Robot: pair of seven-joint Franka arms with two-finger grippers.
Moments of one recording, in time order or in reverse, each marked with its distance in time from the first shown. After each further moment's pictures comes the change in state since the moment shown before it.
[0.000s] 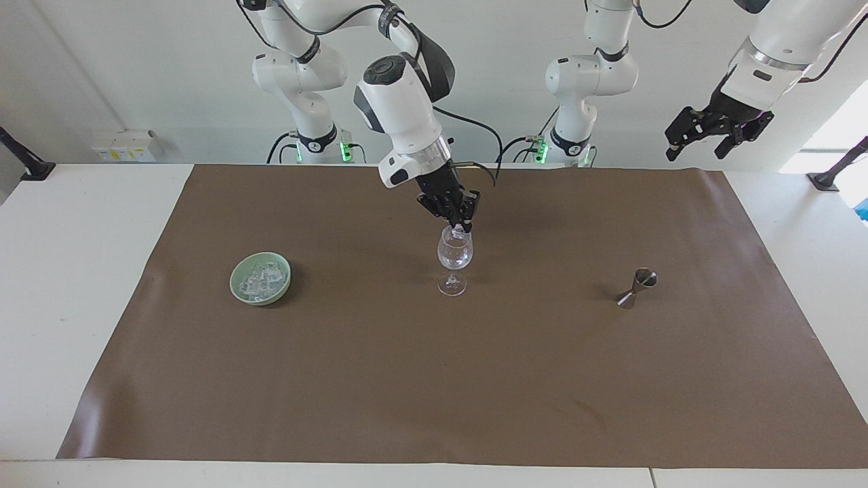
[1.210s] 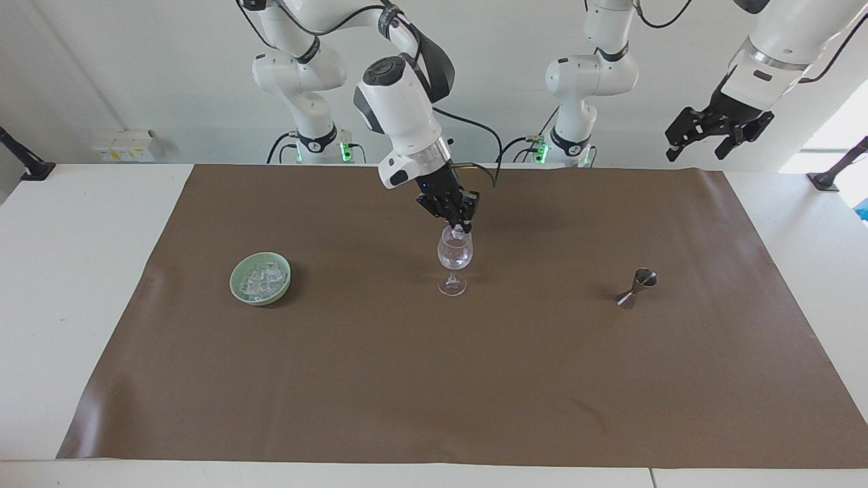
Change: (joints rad) left arm 0.000 -0.001 0.000 -0.003 0.000 0.005 0.000; right arm -0.001 0.002 0.000 0.000 0.000 0.000 0.000
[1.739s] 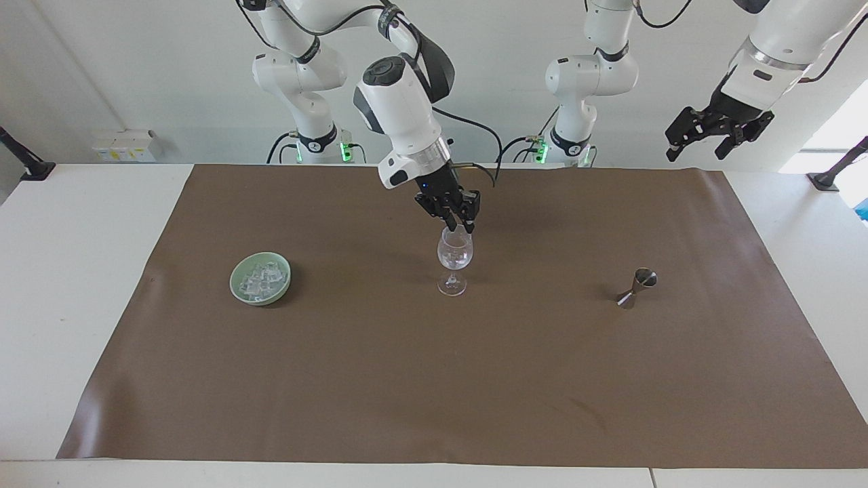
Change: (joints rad) left arm 0.000 -0.001 0.000 -0.001 0.000 0.005 0.000; right arm -0.001 0.000 0.000 0.000 0.000 0.000 0.000
